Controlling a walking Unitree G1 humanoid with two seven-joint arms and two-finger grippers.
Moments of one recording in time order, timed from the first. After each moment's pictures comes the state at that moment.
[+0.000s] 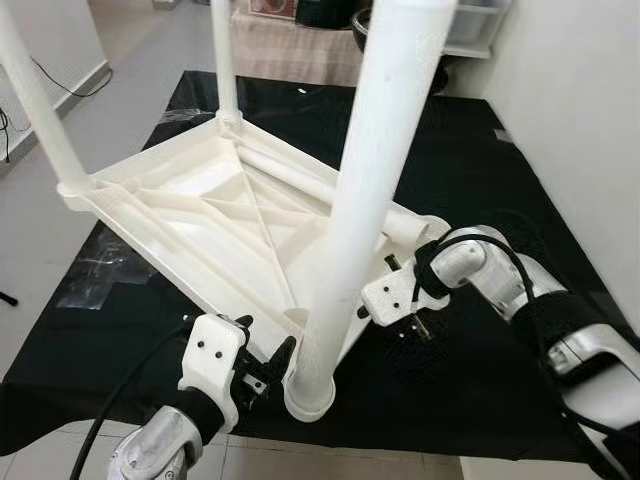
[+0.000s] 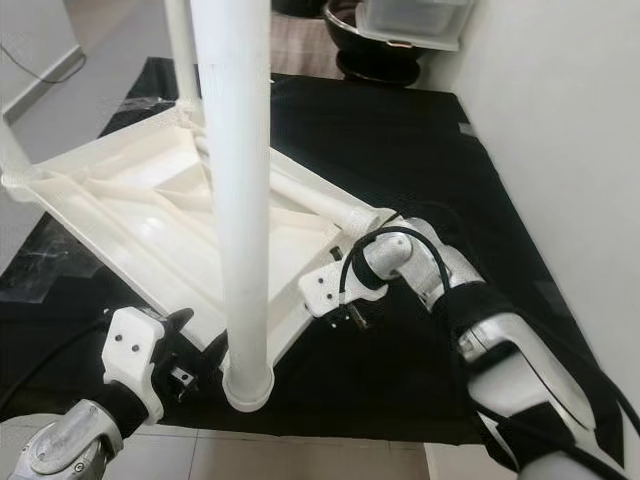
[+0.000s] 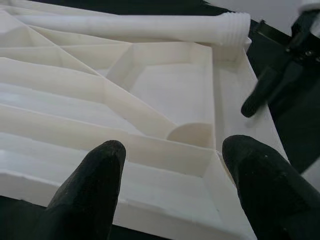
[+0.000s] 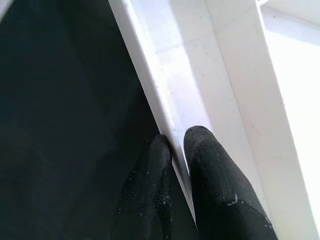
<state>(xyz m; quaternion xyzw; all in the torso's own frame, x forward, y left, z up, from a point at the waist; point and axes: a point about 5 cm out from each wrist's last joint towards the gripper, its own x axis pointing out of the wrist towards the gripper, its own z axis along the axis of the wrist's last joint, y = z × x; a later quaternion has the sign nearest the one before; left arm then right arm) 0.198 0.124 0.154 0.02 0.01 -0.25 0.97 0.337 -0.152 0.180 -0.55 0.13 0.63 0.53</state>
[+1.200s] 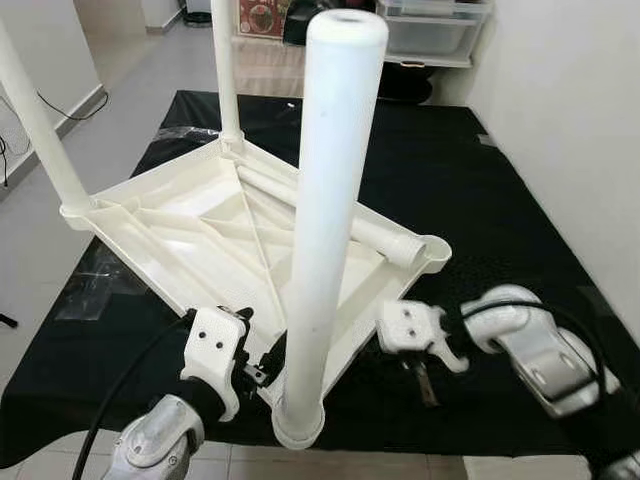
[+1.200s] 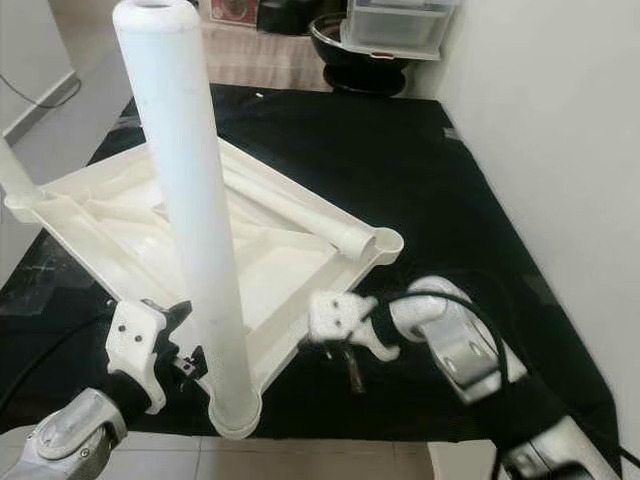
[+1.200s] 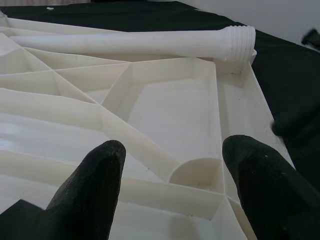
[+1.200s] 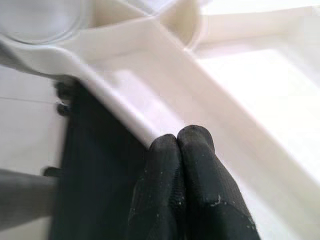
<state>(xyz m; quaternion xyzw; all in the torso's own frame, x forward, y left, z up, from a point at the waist) 0.206 0.126 0.152 0.03 0.01 -0.25 0.97 0.293 -0.150 0.180 -0.39 0.14 0.59 0.69</state>
